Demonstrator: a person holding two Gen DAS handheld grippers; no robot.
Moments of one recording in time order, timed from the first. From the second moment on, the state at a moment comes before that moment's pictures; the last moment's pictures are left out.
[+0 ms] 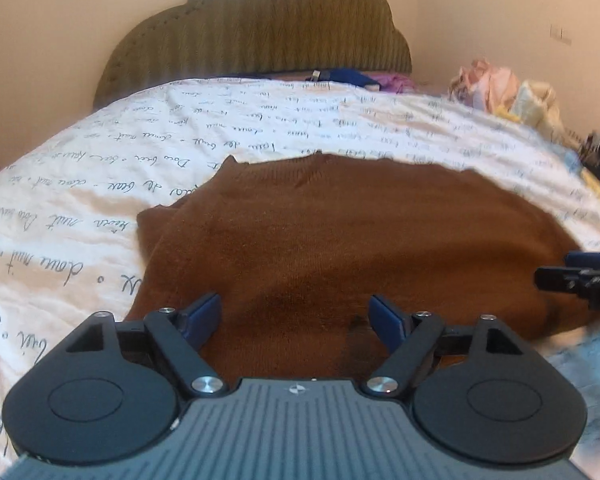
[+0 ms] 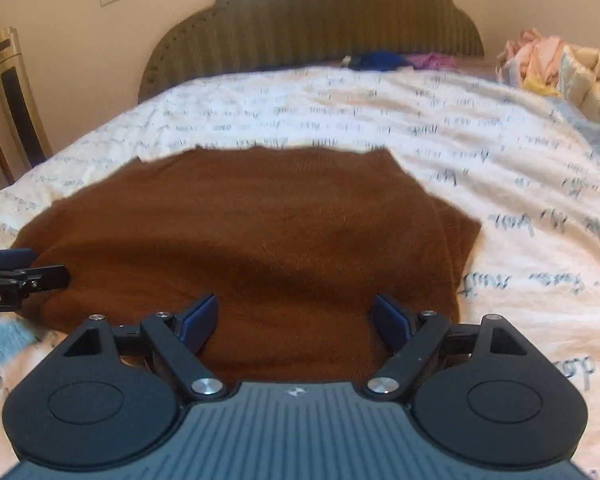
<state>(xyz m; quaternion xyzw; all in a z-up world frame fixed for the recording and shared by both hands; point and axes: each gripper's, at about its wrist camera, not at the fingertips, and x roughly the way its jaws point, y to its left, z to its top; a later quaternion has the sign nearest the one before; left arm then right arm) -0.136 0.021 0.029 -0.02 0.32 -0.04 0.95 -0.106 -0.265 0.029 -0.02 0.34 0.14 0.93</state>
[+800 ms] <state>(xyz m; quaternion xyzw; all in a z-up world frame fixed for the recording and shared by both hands) -0.151 0.128 0.016 -0.44 0.34 0.06 0.83 -0.110 -0.255 0.041 0.06 0.37 0.21 0.90</state>
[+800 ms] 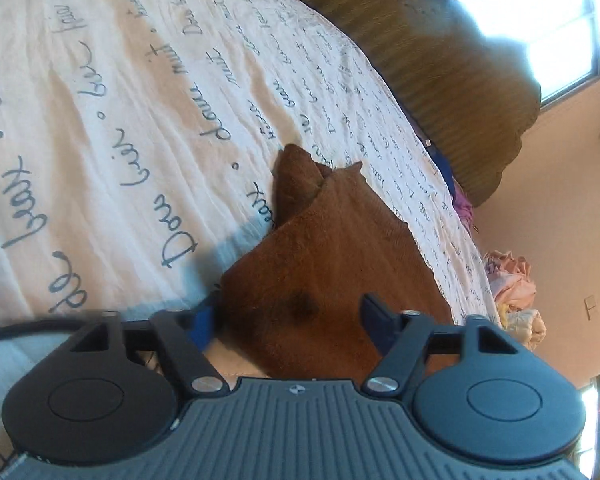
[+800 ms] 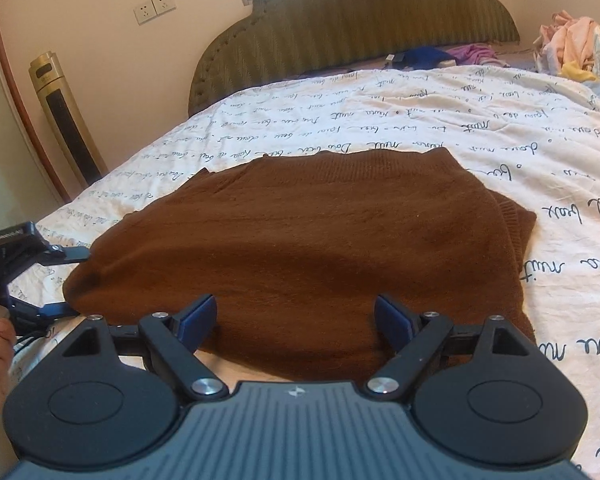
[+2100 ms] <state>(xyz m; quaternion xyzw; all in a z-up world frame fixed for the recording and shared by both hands) -0.136 -0.155 0.078 0.05 0.23 -0.20 0.95 0.061 -0.283 0.092 0.07 0.50 0.33 0.80</state>
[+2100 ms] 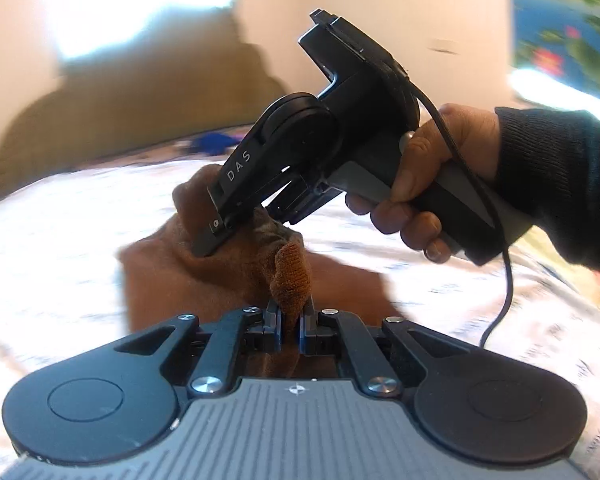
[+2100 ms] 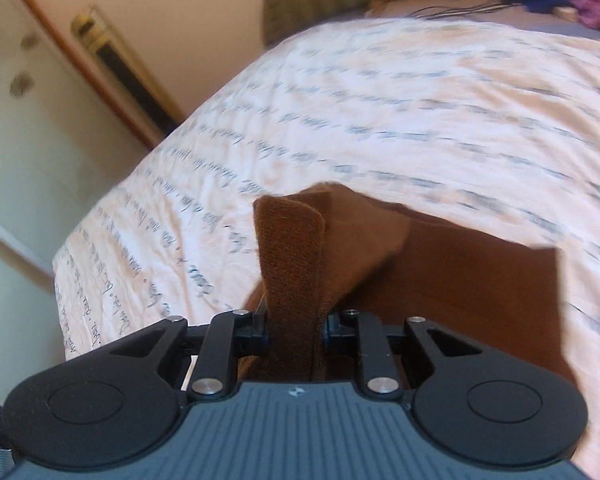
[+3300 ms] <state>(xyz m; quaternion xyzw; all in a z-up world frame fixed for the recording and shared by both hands) -0.175 -0.112 0.024 0.16 0.28 -0.15 0.93 -0.017 -0.437 0.047 0.31 0.43 0.24 0.81</state>
